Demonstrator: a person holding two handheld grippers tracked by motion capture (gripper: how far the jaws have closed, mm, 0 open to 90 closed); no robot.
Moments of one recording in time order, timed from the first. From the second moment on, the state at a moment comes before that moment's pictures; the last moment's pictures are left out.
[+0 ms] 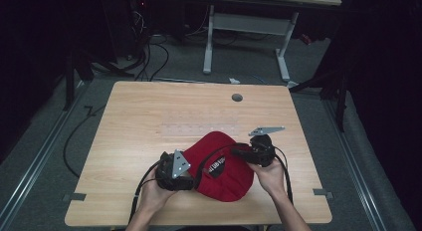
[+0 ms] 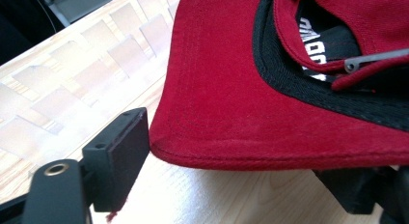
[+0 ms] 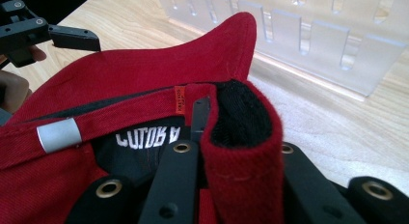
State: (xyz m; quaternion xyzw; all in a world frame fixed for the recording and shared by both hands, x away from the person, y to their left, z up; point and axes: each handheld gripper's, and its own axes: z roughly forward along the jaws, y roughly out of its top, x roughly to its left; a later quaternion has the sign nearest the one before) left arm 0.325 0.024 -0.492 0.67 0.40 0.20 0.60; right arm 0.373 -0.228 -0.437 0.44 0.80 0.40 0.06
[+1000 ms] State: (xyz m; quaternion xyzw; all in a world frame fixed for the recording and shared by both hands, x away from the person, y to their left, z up) left arm 0.310 0.037 -0.464 0.70 0.37 0.08 0.61; right arm 0.380 -0.227 -0.438 0.41 0.78 0.46 0.00
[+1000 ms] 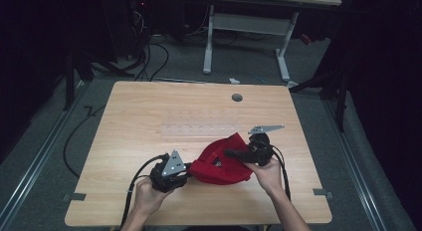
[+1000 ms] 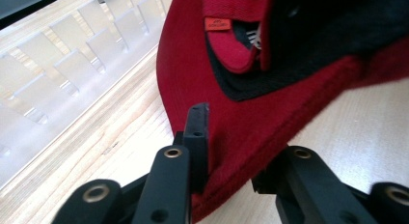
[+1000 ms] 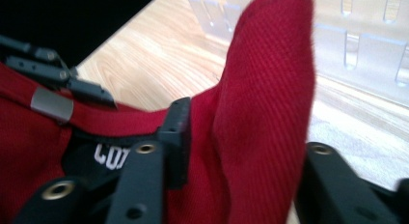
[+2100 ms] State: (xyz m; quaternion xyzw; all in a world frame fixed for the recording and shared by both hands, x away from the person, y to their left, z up) left arm 0.324 0.077 -0.442 0.66 0.39 0.06 0.64; right arm 0.373 -0.296 -0.494 0.52 0.73 0.39 0.18
